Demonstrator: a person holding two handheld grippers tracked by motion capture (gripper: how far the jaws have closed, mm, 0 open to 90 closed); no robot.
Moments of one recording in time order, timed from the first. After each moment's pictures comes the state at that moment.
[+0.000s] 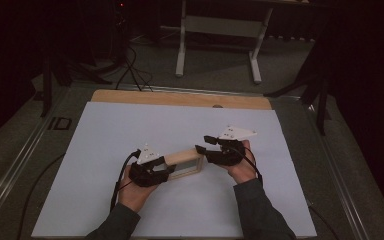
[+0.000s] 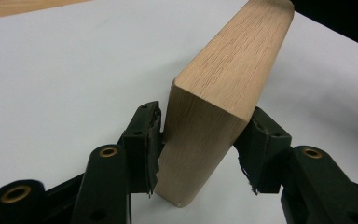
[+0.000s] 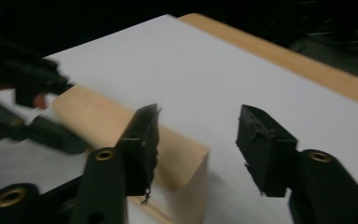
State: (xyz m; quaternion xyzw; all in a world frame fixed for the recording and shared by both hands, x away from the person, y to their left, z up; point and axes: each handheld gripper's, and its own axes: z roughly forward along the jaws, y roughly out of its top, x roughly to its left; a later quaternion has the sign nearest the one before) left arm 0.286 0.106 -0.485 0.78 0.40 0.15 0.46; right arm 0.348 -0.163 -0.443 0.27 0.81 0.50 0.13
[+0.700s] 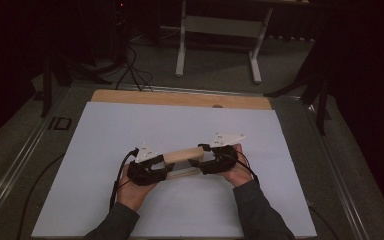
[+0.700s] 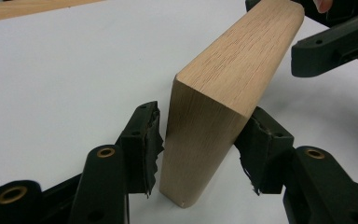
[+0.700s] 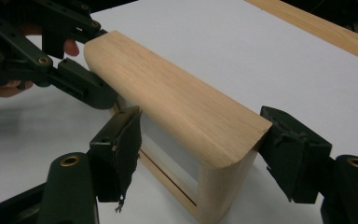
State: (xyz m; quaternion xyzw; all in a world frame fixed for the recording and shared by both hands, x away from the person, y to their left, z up) left arm 0.289 0.111 -0.484 0.78 0.41 0.15 0.46; right arm 0.349 -0.150 -0.465 0.22 0.85 0.47 0.08
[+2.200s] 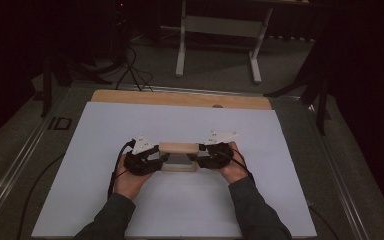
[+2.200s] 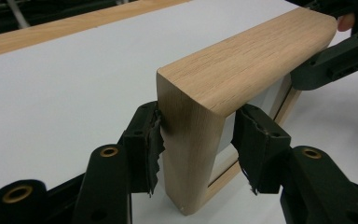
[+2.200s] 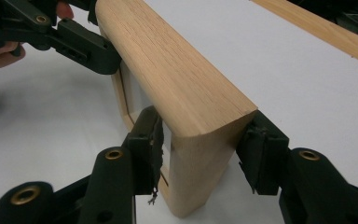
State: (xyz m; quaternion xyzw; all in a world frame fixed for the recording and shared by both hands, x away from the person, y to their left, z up) left arm 0.314 0.125 -0.483 0.78 0.40 0.19 0.45; right arm 0.360 -0.138 -0.471 0.22 0.86 0.45 0.11
